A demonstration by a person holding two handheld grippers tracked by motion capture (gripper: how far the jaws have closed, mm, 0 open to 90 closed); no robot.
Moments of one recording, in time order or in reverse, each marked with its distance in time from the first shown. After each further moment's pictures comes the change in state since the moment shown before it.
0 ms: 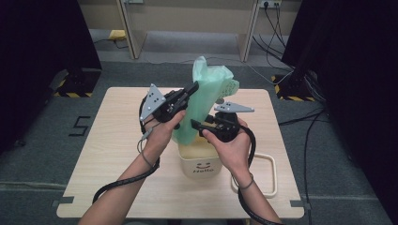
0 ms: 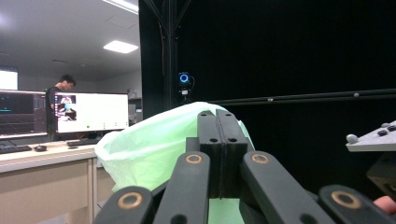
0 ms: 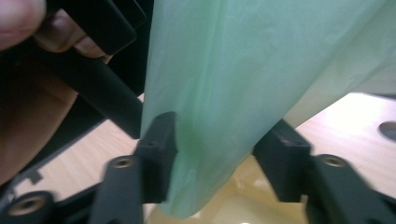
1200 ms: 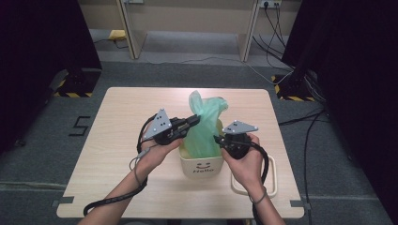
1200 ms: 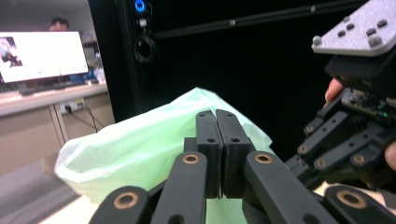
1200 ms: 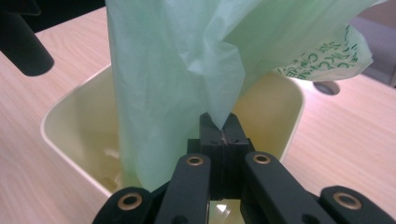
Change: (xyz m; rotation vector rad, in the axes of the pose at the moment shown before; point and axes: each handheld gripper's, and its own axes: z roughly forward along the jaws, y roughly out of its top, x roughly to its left) left arm -0.013 -0.045 -0.043 0.307 -0.162 0.045; right arm -0.018 -0.052 -0.022 0.183 -0.157 -0.200
